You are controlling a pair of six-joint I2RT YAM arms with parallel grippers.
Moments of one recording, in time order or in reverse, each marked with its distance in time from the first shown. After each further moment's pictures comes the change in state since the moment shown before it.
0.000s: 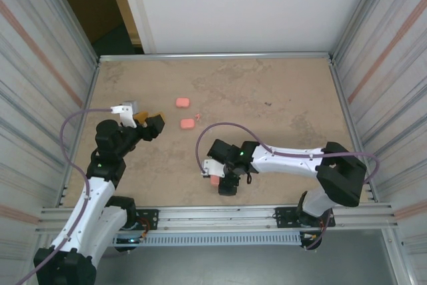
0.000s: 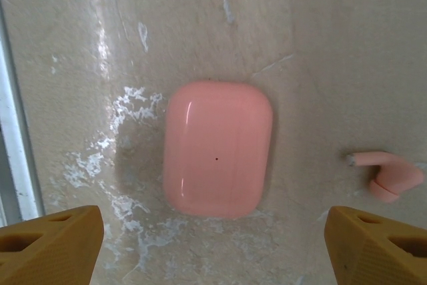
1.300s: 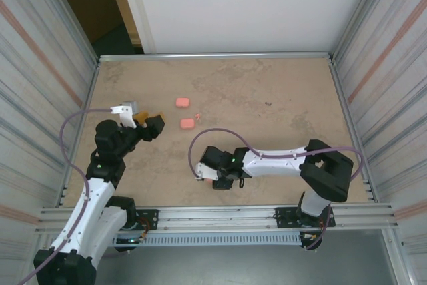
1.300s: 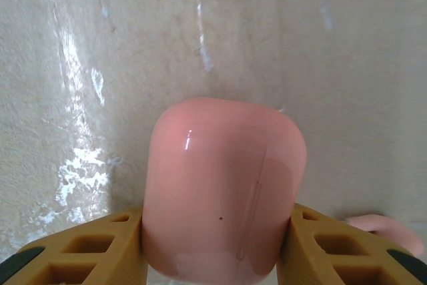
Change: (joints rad) left arm 0.000 -0.011 0.000 -0.008 0.019 -0.008; right arm 0.050 0.082 -0.019 0.166 0.100 0.008
